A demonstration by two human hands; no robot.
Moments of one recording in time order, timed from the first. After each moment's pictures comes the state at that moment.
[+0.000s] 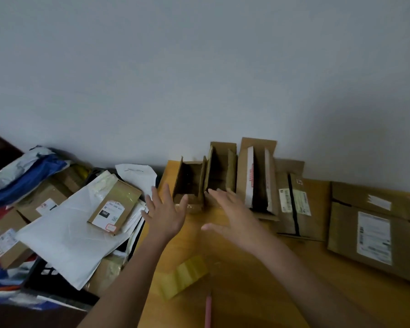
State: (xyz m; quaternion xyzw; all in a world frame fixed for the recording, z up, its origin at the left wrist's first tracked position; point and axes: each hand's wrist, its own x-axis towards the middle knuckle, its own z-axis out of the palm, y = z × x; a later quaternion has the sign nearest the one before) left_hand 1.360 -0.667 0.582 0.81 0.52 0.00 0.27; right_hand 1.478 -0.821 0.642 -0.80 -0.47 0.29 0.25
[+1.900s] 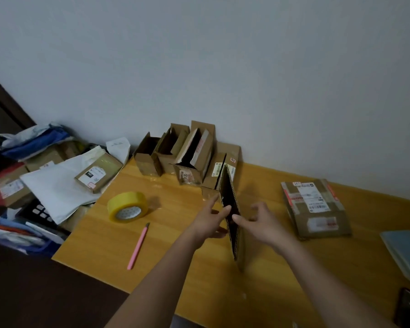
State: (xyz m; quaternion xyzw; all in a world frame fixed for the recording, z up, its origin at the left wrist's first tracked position) left_hand 1.426 -1.033 0.652 0.60 0.41 0.02 0.68; right_hand 1.544 -1.146 0.664 -0.84 -0.23 0.39 0.31
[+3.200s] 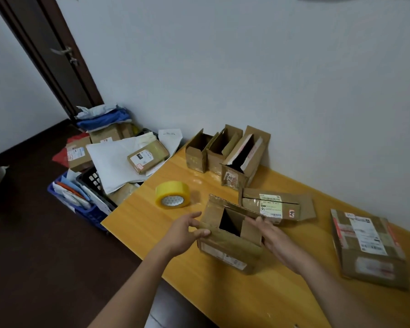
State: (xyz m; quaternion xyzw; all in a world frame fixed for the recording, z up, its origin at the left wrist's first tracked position) left_hand 1.278 -0.969 0.618 0.75 0.46 0.07 0.48; right_hand 1.514 -1.100 0.618 -0.66 -0.32 0.57 0.36
